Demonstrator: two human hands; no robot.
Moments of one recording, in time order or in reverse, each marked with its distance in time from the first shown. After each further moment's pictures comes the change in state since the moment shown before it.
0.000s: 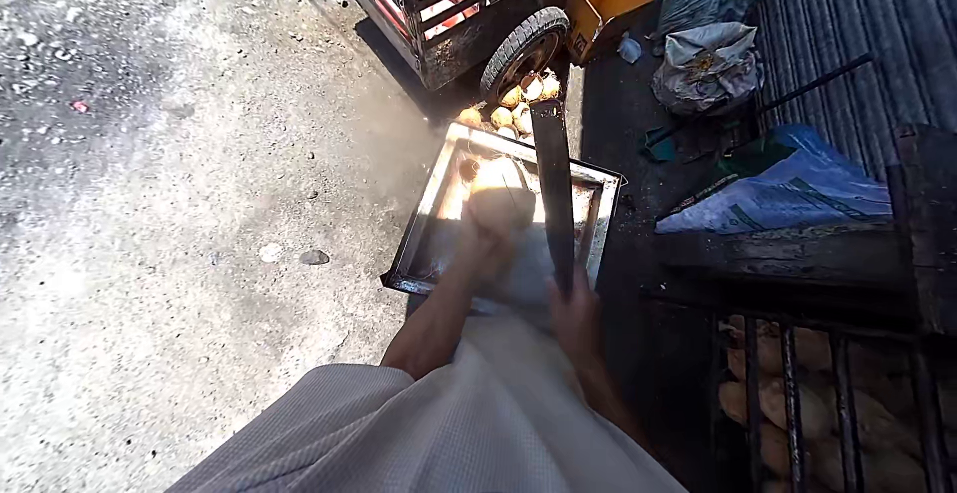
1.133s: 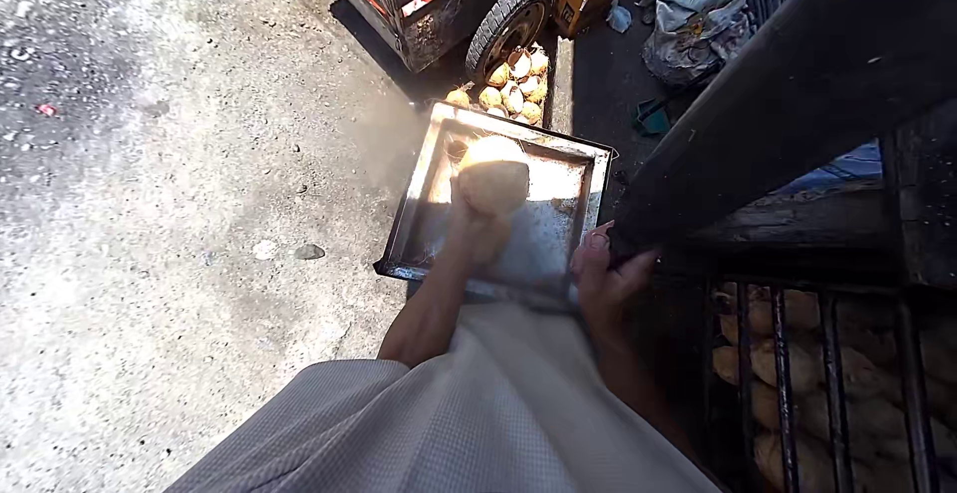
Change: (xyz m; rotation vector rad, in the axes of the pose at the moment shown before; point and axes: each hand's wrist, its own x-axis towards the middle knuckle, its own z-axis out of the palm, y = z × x) left_hand -0.002 -0.001 0.008 0.086 -0.103 0.151; right_hand 0.021 -0.018 -0.033 0.331 0.302 -0.245
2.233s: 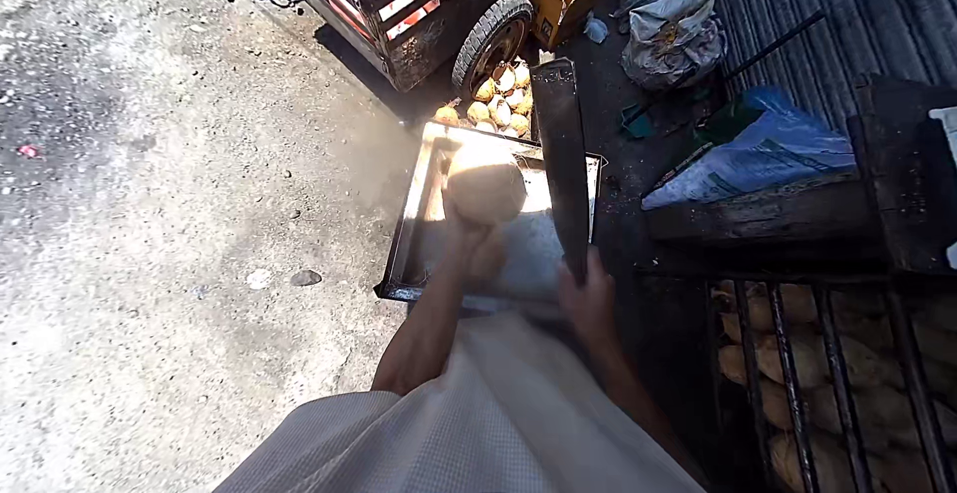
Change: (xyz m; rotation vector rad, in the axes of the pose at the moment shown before) left_hand -0.028 0.026 0.023 -0.061 -0.052 -0.136; right_hand -0.022 0.004 -0.001 -0.236 -0.225 0.326
